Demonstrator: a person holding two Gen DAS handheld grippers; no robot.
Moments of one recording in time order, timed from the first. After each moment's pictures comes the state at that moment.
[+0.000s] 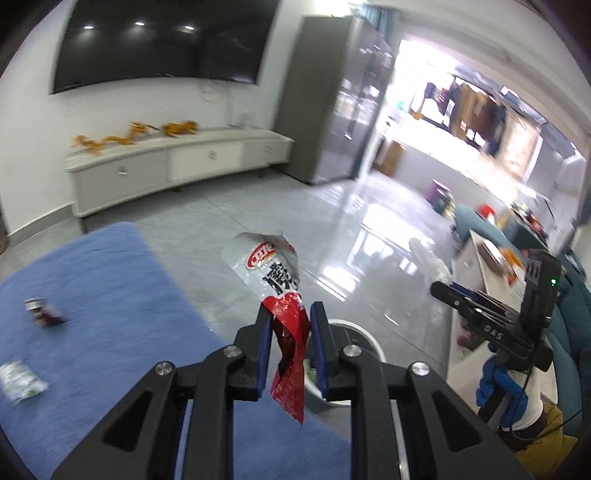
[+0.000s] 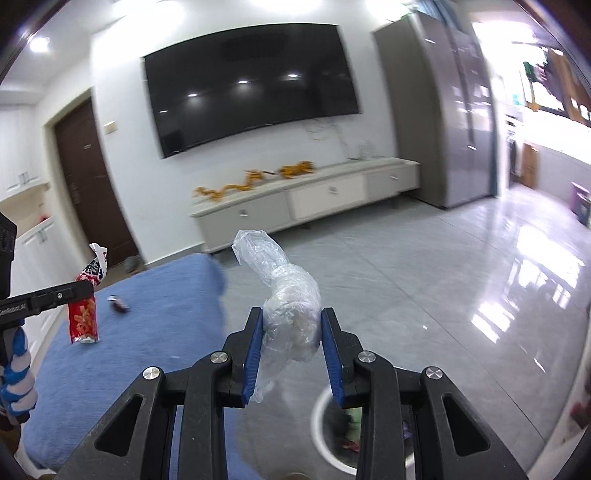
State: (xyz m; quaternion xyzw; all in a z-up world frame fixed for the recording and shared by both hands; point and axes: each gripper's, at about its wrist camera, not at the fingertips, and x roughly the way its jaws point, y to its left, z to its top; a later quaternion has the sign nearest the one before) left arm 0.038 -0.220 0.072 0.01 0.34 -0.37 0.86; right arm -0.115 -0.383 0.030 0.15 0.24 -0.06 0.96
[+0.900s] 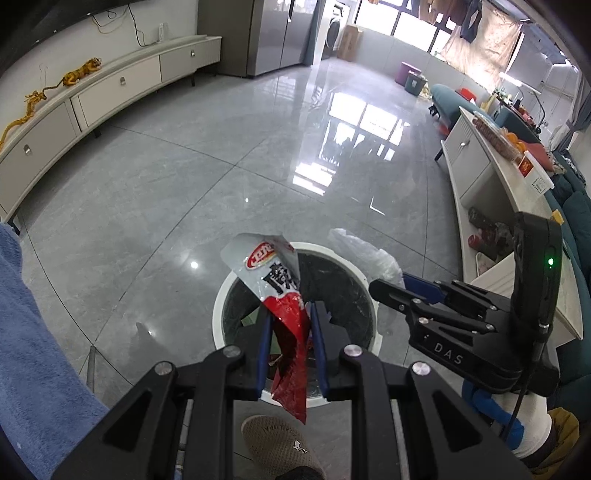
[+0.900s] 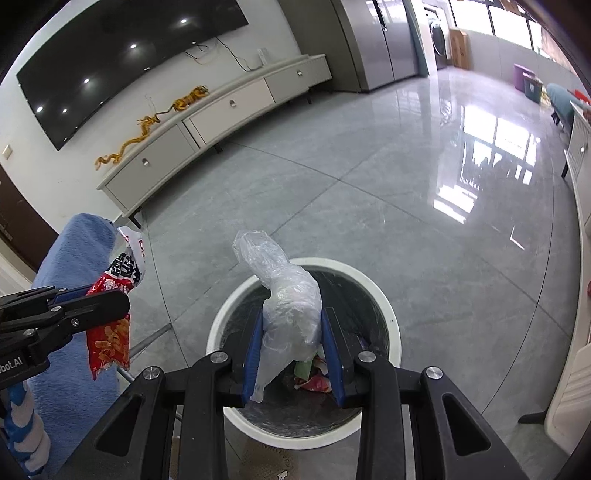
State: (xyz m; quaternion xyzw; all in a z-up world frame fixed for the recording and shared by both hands) left arm 0.058 -0.471 -0.106 0.16 0.47 -0.42 0.76; right arm -0.089 -0.488 -0.138 0.28 0.38 -0.13 0.87
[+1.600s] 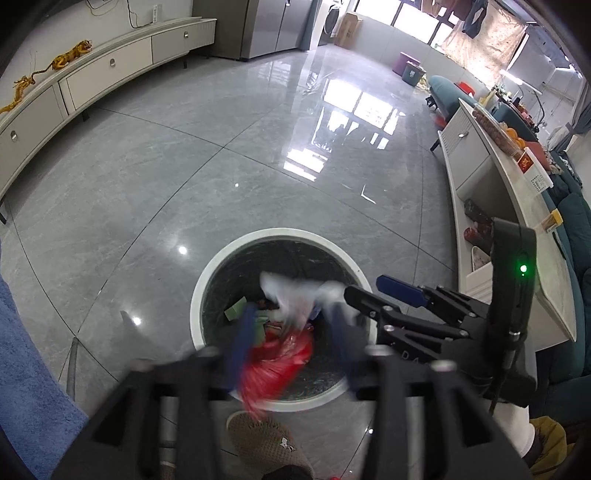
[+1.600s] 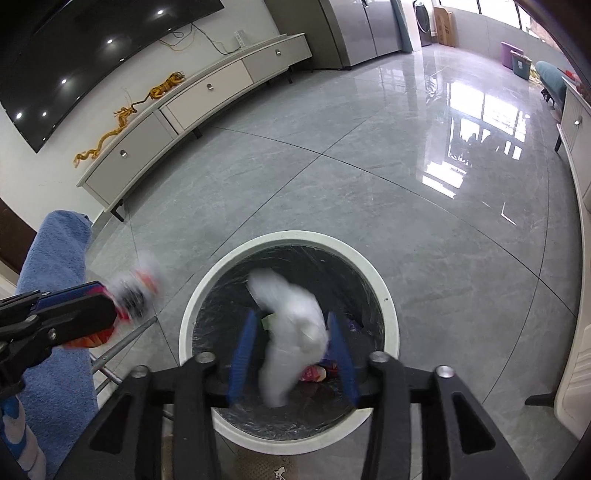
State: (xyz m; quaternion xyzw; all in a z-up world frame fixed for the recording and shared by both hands) left arm 0.069 -0.483 -0.130 0.15 0.50 -0.43 0.73; right arm -0.075 -0.497 -0.167 0.30 0.41 -0.16 0.85
